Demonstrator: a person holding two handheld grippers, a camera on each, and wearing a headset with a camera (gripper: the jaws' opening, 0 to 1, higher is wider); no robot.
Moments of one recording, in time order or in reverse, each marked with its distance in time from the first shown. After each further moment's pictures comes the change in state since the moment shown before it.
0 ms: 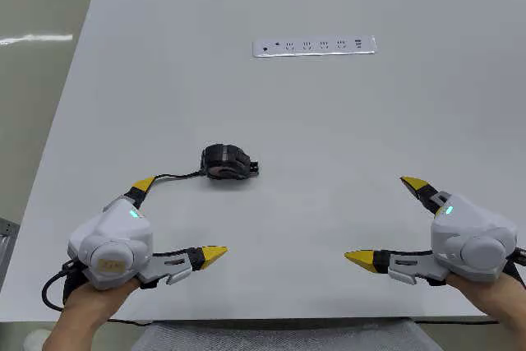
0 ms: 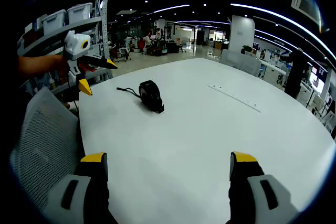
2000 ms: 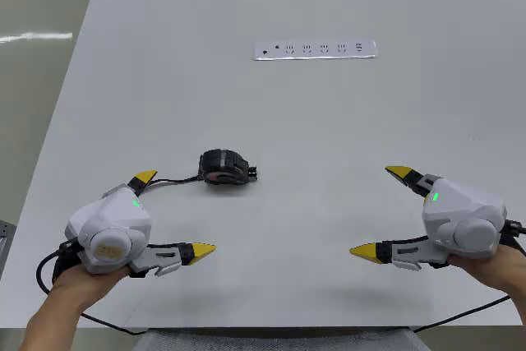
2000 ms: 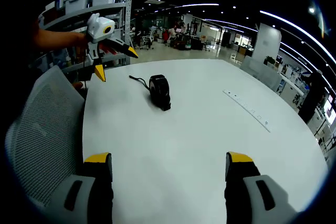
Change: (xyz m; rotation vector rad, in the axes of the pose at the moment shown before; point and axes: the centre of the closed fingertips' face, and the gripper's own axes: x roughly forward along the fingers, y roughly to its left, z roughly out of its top) left arm 0.018 0.017 -0.001 0.125 0.078 -0.067; right arm 0.018 -0.017 0.011 -0.200 0.052 0.138
